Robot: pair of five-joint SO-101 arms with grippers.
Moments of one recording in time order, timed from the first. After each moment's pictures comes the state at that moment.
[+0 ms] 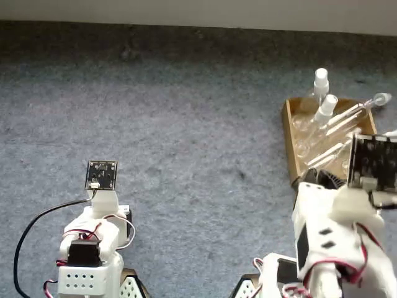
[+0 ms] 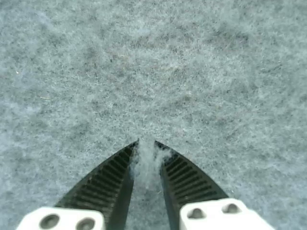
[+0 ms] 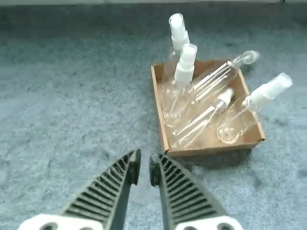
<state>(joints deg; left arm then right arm) -5.4 -104.2 96.0 75.8 5.3 8.5 -66.8 8.2 99.3 7.4</state>
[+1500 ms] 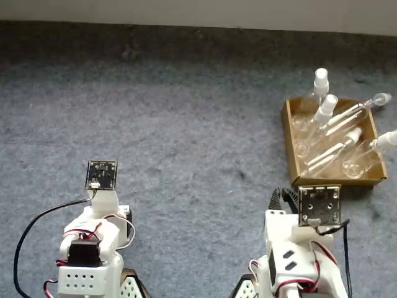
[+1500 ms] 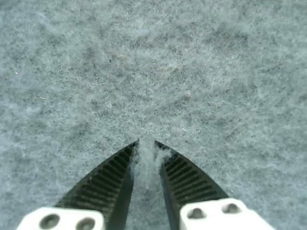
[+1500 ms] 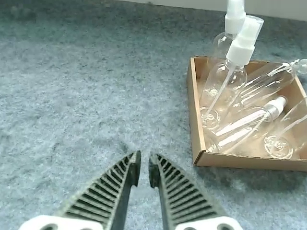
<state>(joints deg) -5.3 -104.2 96.0 75.8 5.3 -1.3 -104.8 59.6 83.2 7.4</state>
